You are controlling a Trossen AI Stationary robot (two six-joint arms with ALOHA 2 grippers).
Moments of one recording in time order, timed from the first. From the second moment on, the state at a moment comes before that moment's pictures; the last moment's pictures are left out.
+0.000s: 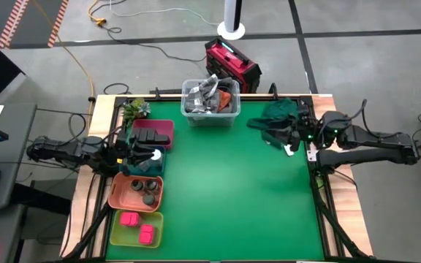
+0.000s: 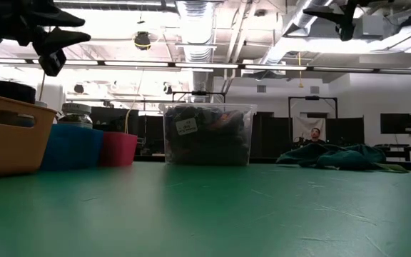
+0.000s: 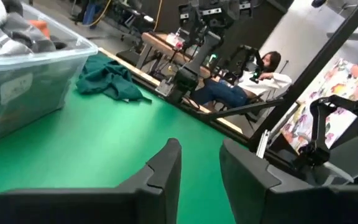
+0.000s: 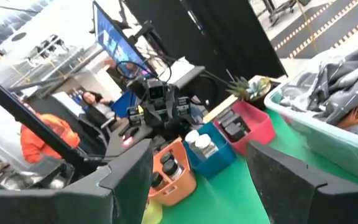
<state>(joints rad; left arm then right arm) -0.18 0.14 0.29 -0.13 -0.28 -0.52 -0.09 0.59 0.66 -0.08 0.08 0.64</state>
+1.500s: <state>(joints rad) -0.18 0.00 0.29 -0.23 -0.47 -0.29 -0.02 0.08 0.09 0.16 0.18 0.82</state>
